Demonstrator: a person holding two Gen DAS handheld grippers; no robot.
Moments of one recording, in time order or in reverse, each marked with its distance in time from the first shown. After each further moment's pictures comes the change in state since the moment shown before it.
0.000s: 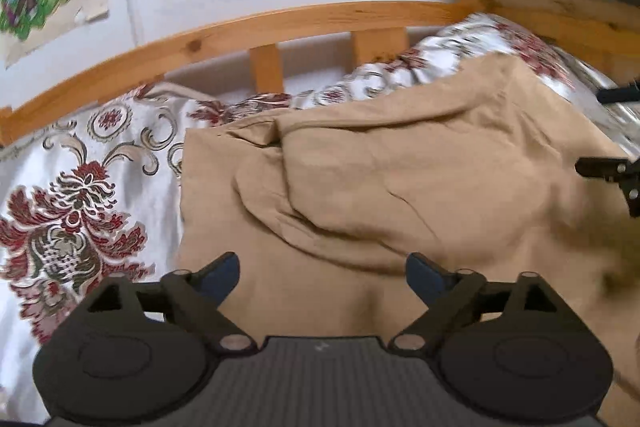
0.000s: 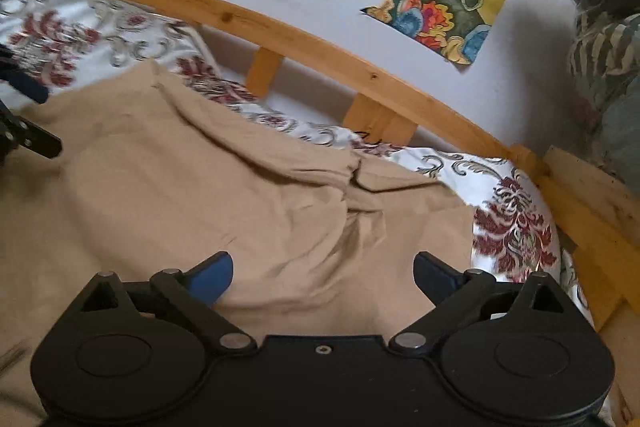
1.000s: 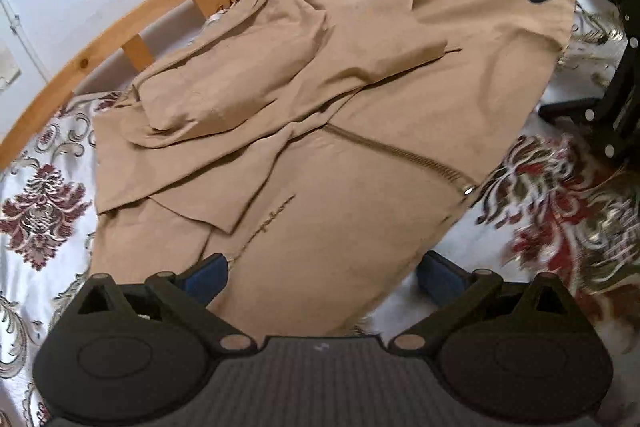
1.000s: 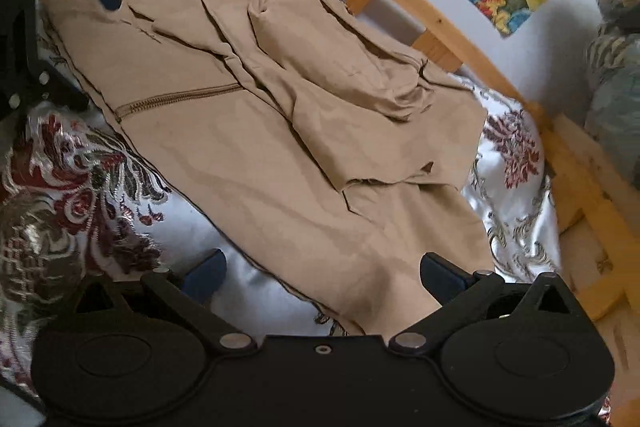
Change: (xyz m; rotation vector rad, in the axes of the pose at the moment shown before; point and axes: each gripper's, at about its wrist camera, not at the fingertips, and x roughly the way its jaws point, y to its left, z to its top) left arm -0.111 -0.137 -0.095 0.351 0.183 -0.079; right arm -0.171 0.063 -0.114 -0.247 0.179 0.018
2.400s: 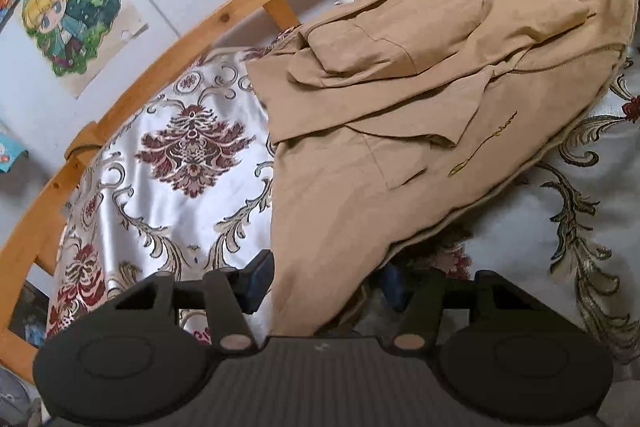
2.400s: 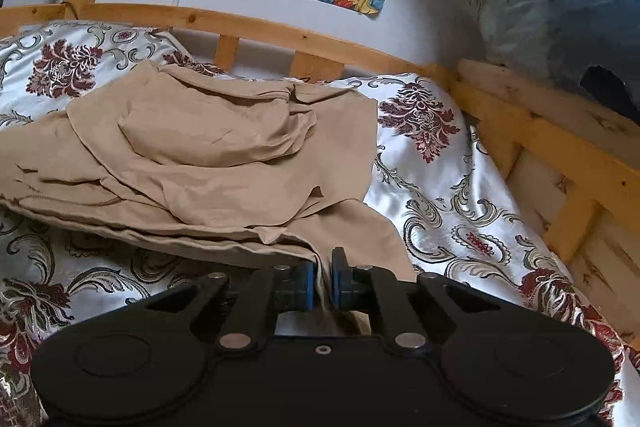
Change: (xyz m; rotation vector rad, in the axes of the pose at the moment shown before) left arm -0.037 0.092 -0.059 -0.079 0.071 0.300; right arm 0.001 -0.089 -0.004 0.474 -0.071 -0.073
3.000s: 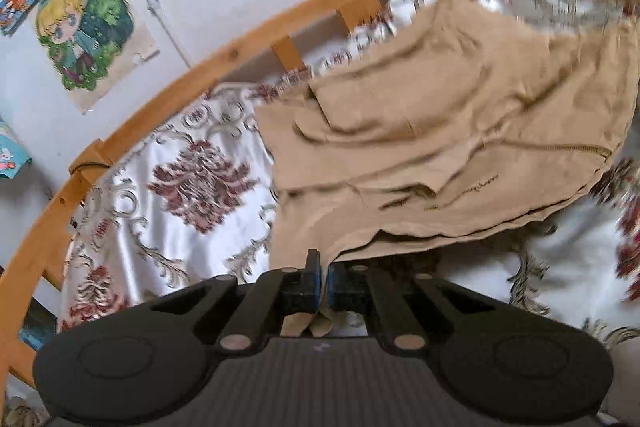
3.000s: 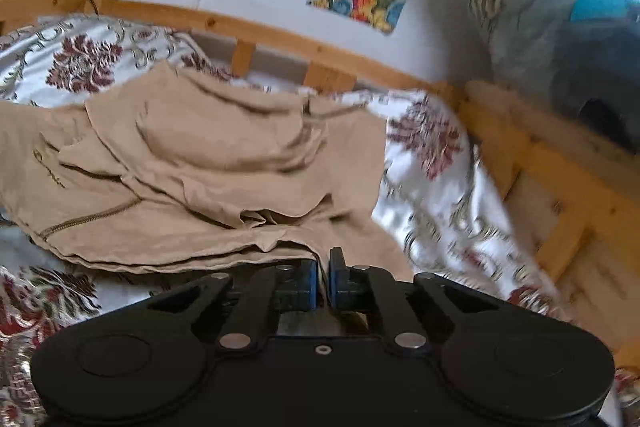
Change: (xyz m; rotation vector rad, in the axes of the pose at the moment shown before) left arm -0.057 0.023 0.024 -0.073 -0.098 -0.054; right arm -0.038 0.004 0.015 -0.062 -0.023 -0.001
